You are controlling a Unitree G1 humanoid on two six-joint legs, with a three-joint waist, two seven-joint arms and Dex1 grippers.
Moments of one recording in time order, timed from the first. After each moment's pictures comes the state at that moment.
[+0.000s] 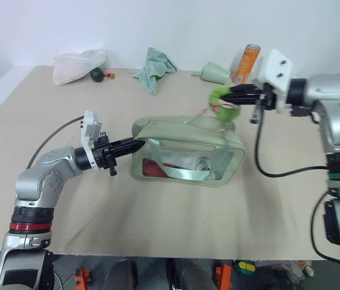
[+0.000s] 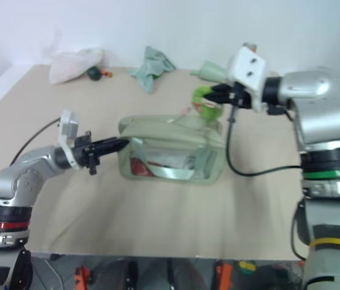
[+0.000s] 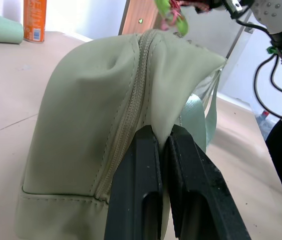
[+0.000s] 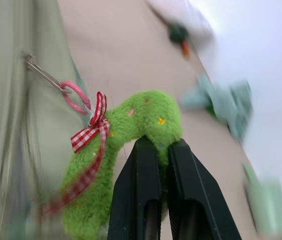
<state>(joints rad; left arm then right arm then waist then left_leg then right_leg) -0.52 0.51 0.11 0.00 -0.69 0.63 -1.07 -0.94 -0.92 0.06 0.22 0.12 0.22 1.20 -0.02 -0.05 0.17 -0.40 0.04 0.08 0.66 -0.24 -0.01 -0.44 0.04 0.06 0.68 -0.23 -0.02</state>
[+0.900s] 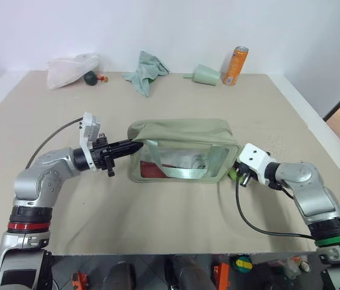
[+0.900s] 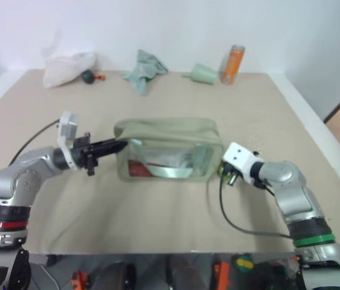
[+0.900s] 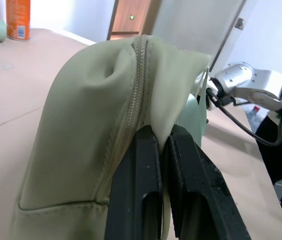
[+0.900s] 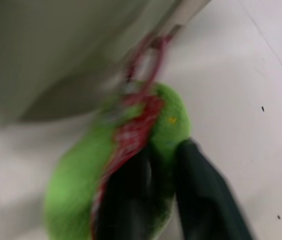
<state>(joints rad) -0.52 0.53 0.13 0.02 -0.69 0.66 -1.07 -0.43 -0.73 0.08 0.11 -0.02 0.31 0.89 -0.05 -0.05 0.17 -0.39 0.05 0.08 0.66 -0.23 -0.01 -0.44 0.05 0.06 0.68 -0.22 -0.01</state>
